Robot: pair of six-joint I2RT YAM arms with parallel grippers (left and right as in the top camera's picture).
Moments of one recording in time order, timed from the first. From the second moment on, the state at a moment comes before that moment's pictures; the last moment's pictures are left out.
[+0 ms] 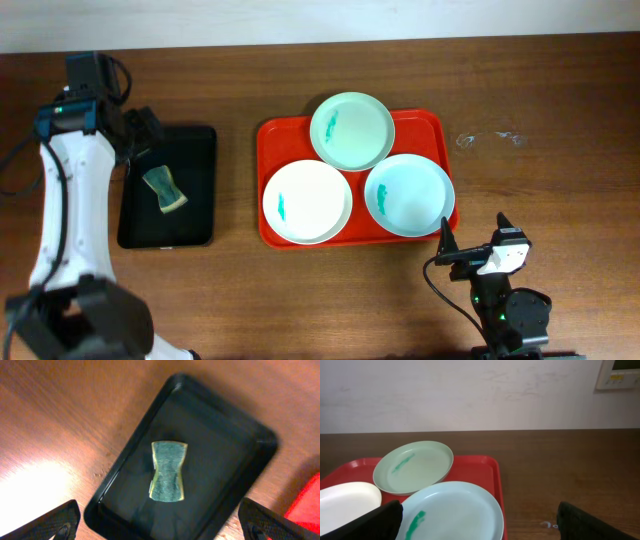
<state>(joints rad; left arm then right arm) 0.17 1.75 1.65 -1.10 -0.20 -0.38 0.06 0.01 0.01 -0.08 0.00 0.06</state>
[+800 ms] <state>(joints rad) 0.19 2.19 1.65 -0.98 -0.12 -0.43 0.06 0.01 0.01 -0.08 0.00 0.06</state>
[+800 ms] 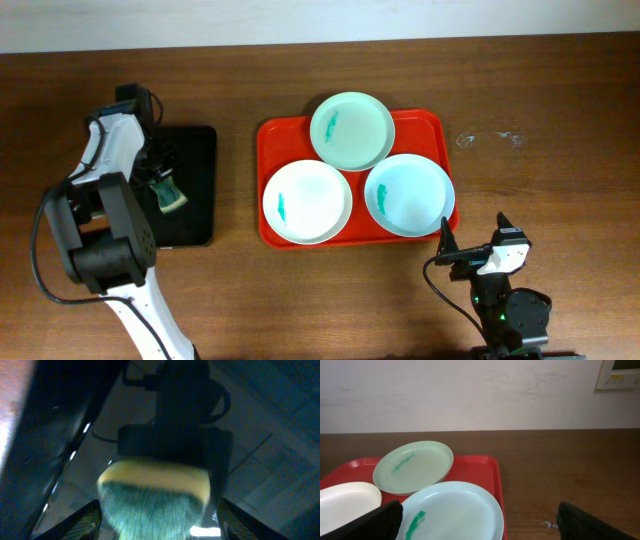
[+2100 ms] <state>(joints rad) 0.20 2.20 1.66 -1.18 -0.14 -0.39 0.06 0.01 0.01 -0.08 0.00 0.06</state>
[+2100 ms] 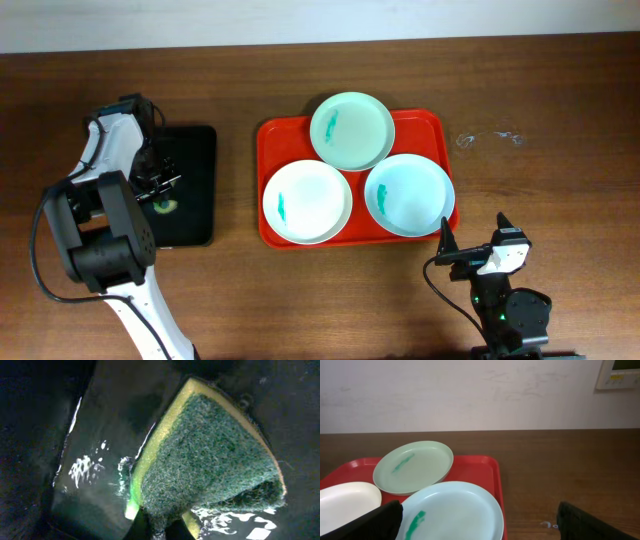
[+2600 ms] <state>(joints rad) 0.20 2.19 1.62 -1.13 -0.13 -0.39 0.06 0.01 0.01 -0.08 0.00 0.06</state>
